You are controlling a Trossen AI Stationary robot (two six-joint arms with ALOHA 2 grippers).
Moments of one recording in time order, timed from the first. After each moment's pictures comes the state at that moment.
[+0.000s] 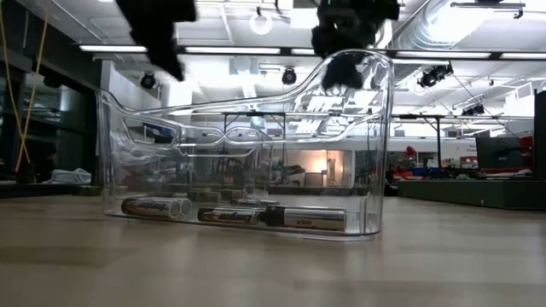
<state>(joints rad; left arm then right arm) 0.14 1.21 1.09 -0.86 -0.05 -0.04 -0.46 1.64 1.57 -0.99 -0.38 0.08</state>
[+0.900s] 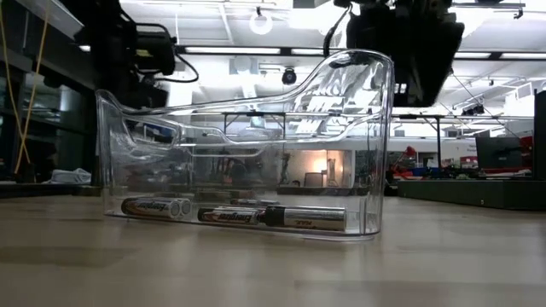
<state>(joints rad) 0.51 1.20 0.75 -0.87 -0.09 -0.18 0.09 1.56 1.15 -0.86 -0.45 0.43</state>
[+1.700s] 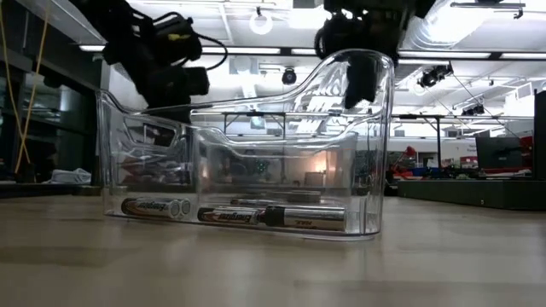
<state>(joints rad) 0.38 1.33 0.75 -0.38 0.20 -0.05 -0.09 1.53 1.18 -0.73 -0.23 0.23</state>
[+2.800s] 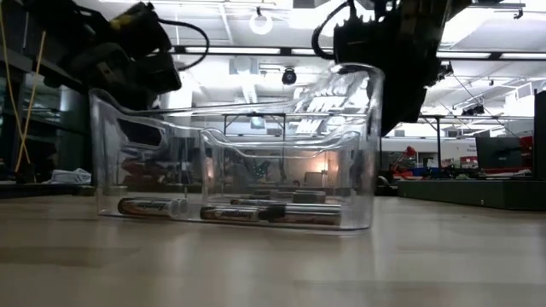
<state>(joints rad) 0.15 1.18 0.49 -0.14 0.34 -0.12 0.19 1.59 1.05 -0.53 -0.15 0.60</state>
